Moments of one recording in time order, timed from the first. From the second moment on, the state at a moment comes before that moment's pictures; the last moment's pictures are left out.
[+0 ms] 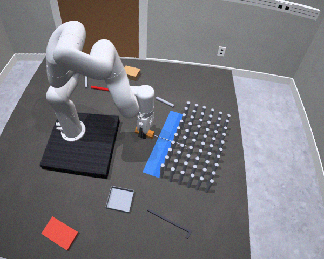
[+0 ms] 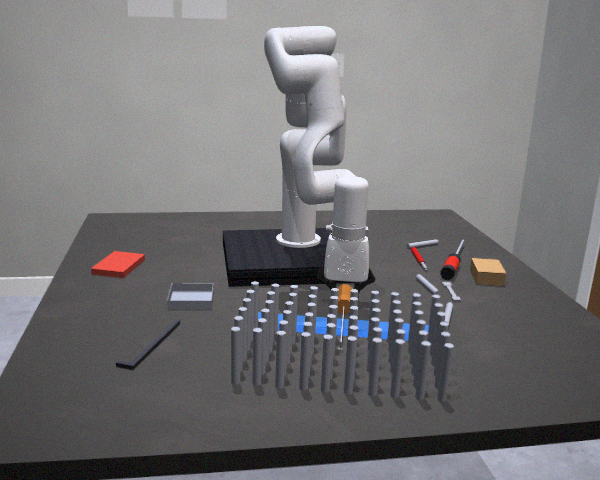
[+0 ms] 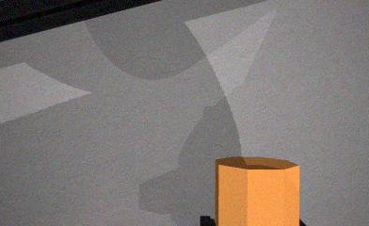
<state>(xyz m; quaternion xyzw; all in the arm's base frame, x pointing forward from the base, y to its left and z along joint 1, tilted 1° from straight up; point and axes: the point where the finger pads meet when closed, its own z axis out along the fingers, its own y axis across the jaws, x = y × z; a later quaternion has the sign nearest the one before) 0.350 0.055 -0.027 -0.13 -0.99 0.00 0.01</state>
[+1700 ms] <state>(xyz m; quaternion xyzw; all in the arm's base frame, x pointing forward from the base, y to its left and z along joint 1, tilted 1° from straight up) 0.268 0.078 -0.025 -0.13 -0.99 0.00 0.01</state>
